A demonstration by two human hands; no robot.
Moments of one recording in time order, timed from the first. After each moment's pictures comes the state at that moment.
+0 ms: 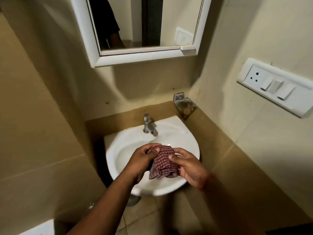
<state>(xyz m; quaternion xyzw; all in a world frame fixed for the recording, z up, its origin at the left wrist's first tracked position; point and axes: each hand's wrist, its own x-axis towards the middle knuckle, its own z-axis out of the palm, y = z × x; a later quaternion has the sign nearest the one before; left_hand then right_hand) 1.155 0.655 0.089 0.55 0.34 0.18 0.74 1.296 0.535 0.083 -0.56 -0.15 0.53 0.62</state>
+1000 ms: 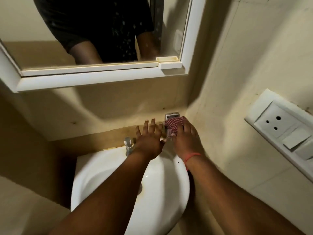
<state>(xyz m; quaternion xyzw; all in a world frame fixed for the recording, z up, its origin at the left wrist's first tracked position) 1.397 0.777 0.081 0.92 0.38 0.02 0.07 1.535 0.697 0.072 -0.86 -0.49 -0.04 0.14</state>
